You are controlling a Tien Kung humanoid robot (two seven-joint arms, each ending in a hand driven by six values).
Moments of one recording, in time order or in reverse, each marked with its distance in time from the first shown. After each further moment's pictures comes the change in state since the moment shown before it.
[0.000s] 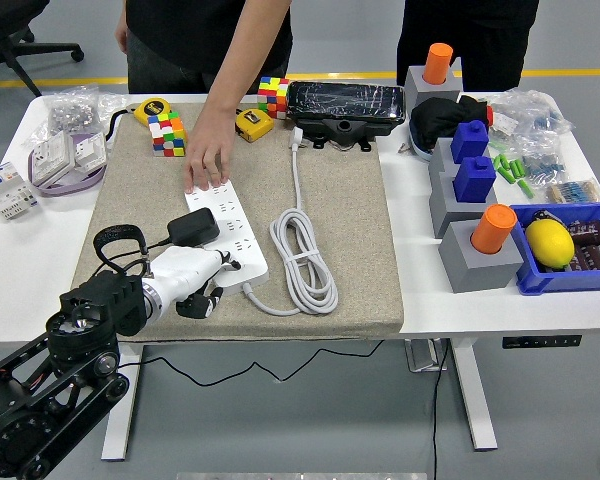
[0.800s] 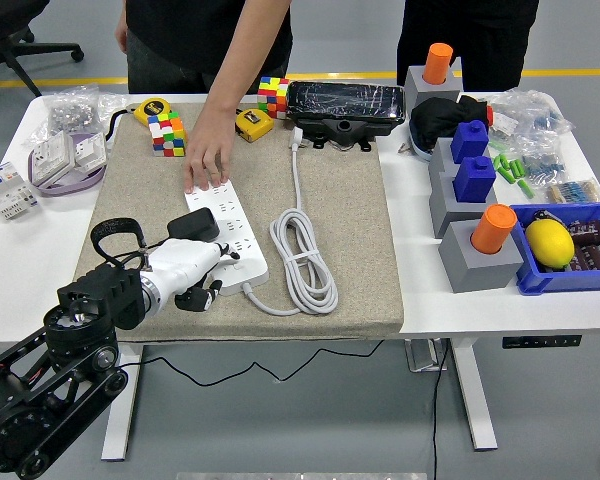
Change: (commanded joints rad) left arm -0.011 0.003 -0.016 -0.010 0.002 -0.005 0.005; right arm 0.009 -0.002 -0.003 0.000 0.005 0.001 0.001
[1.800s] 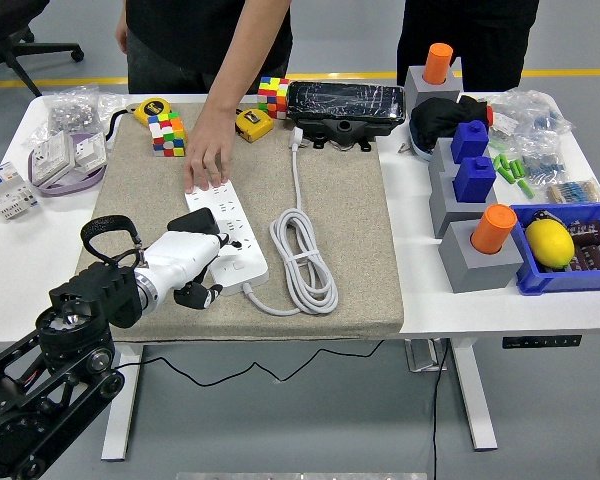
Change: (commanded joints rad) left arm 0.014 0.000 -0.021 -0.035 0.018 0.019 0.000; right arm 0.001 0.001 -0.006 0.000 0.003 0.000 -0.002
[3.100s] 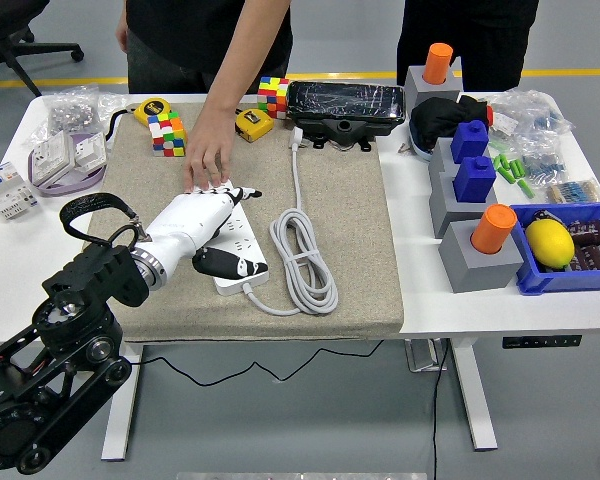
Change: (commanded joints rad) left arm -0.031 -0.009 -0.006 -0.069 -0.093 0.170 -0.004; right arm 0.004 -0.001 0.002 0.000 -0.007 -0.001 0.001
